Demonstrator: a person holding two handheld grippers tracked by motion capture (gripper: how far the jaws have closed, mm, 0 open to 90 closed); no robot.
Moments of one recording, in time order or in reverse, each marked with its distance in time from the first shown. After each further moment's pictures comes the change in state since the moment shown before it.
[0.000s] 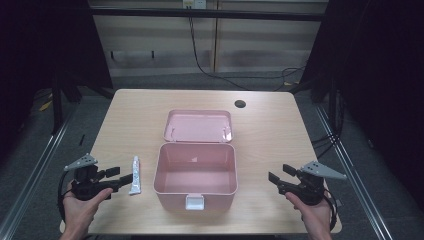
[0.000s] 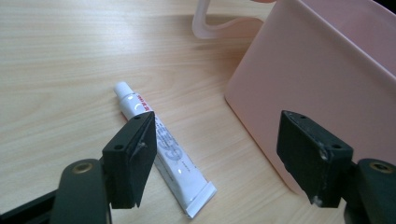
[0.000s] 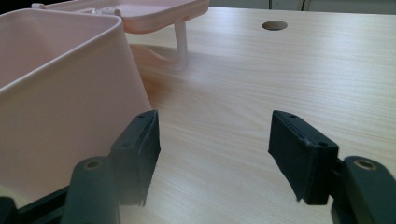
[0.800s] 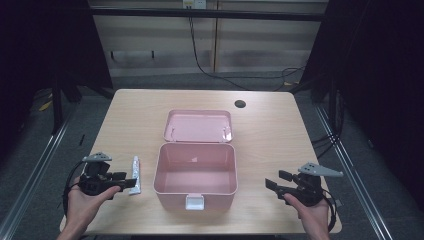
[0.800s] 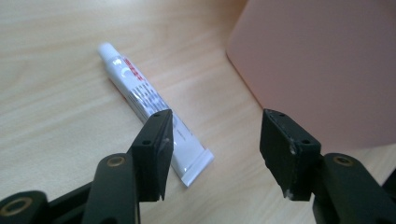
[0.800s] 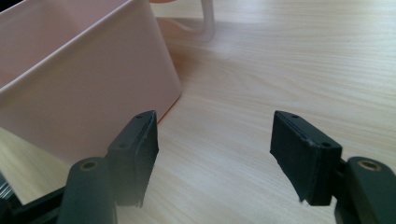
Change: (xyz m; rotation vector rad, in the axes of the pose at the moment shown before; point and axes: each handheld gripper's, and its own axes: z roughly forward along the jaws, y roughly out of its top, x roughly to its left) left arm -0.013 0.018 0.015 0.288 0.038 0.050; right arm 0.002 -0.002 0.001 0.094 0.089 0.023
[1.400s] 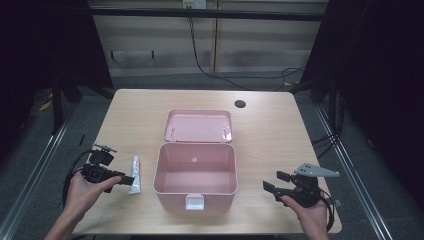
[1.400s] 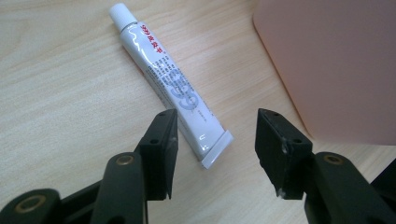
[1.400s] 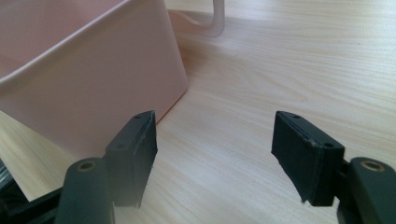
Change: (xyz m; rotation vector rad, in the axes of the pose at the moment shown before) left arm 0.020 0.025 0.008 0.211 0.002 -0.068; right arm 0.007 0.001 0.001 0.021 0.004 -0.043
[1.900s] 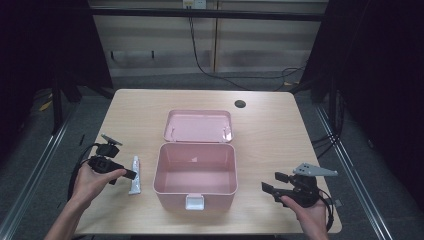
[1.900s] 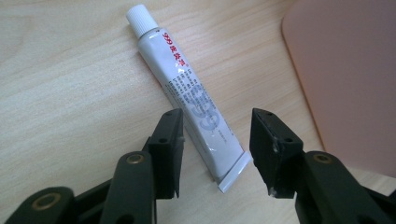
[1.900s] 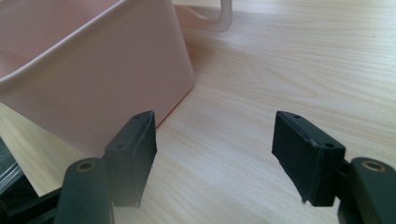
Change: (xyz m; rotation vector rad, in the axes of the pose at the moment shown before) left arm 0.013 0.023 0.017 0.084 0.002 -0.083; right arm 0.000 -0.001 0.003 0.019 0.029 0.010
